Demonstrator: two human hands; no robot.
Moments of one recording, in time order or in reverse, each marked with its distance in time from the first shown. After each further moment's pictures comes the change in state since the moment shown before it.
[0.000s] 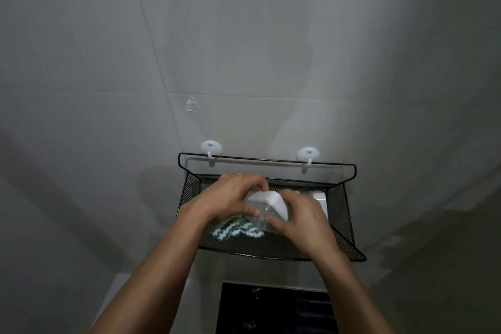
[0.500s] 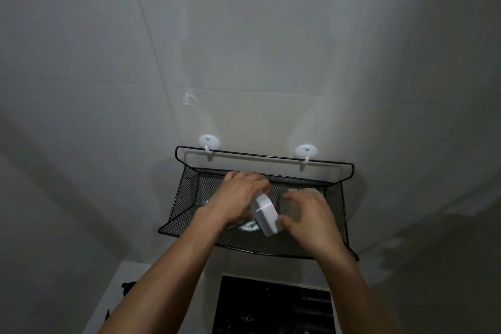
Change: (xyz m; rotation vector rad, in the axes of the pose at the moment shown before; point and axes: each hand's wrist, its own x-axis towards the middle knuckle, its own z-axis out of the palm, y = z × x) left_hand 0.018 0.009 0.041 0.323 0.049 -0.084; right_hand -0.004 0.021 -0.013 -0.090 -0.064 0.081
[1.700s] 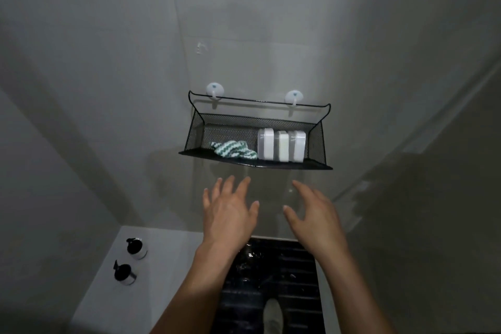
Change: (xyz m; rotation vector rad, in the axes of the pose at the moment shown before) left_hand -0.206 0.124 0.037 -0.200 0.183 -0.514; right_hand -0.201 -0.023 0.005 0.000 0.001 0.143
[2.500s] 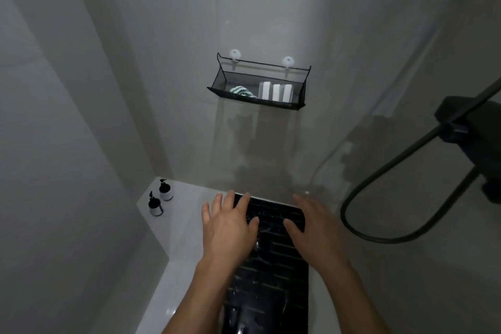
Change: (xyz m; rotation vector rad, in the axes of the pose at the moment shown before) left_hand -0.370 0.087 0.026 0.044 0.004 -0.179; right_hand -0.330 0.114 -0.039 -0.028 -0.118 -0.138
